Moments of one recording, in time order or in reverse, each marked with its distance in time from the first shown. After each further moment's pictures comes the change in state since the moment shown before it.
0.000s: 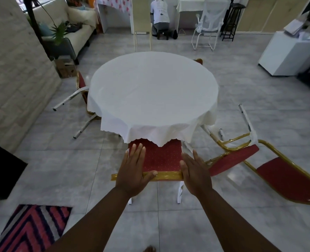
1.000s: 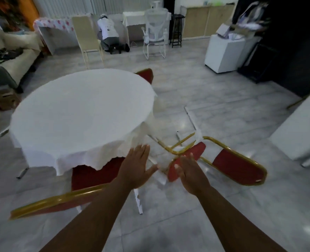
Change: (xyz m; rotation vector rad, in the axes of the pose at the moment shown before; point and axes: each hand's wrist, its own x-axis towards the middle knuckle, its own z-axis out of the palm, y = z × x) left_hand 0.166 0.285 0.081 0.033 -0.169 0.290; right_hand -0.005 0.267 -0.155 0.101 -0.040 0.191
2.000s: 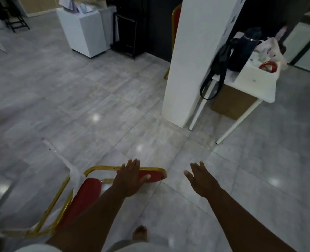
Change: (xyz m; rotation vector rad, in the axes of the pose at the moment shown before) left_hand 0.459 0.433 0.281 -0.012 -0.610 0.486; right_hand 0.003 0.541 -0.304 -0.044 0.093 0.788
